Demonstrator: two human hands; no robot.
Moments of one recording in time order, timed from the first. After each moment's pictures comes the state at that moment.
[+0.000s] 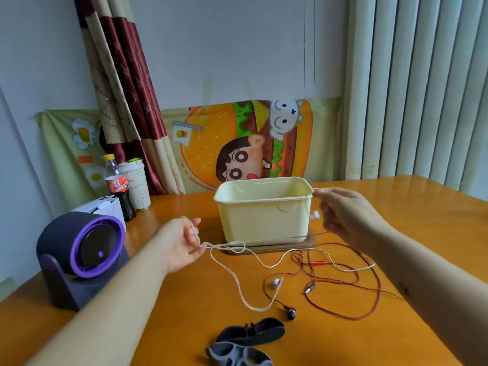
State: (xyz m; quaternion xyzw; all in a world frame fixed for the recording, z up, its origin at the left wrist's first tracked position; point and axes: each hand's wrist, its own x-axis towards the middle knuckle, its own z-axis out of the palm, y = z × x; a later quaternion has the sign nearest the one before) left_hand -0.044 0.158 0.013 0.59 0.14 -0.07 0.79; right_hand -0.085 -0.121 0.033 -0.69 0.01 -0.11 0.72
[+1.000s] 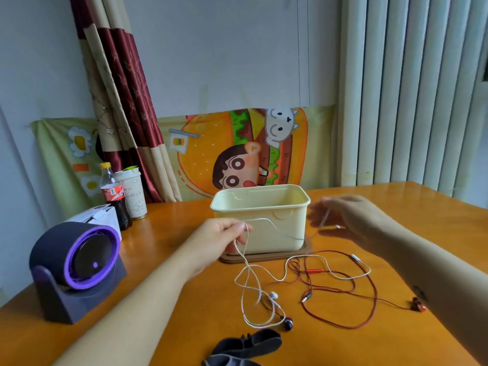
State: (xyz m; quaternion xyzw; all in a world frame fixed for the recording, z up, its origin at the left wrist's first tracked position) left_hand -0.058 0.112 0.018 0.84 -0.19 0.01 0.50; right_hand -0.093 -0.140 0.046 -0.74 0.01 -0.07 0.67
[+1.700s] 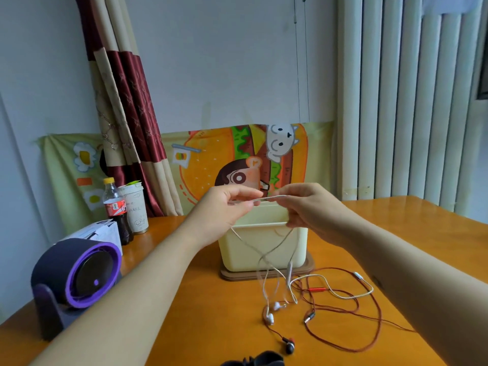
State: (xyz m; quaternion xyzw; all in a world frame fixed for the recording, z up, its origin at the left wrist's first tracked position) left_hand -0.059 0.096 0.088 0.82 -0.27 0.13 0.48; right_hand -0.078 -0.090 0.086 -0.78 -0.14 -0.09 0.60
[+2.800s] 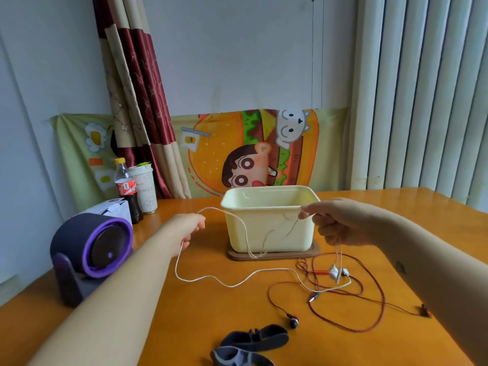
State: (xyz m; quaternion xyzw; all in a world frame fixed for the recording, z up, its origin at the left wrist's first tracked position) left_hand -0.013 0.167 0.023 0.82 0.16 0.01 0.54; right_hand -0.069 -0.127 0.056 -0.76 -0.01 0.14 0.64
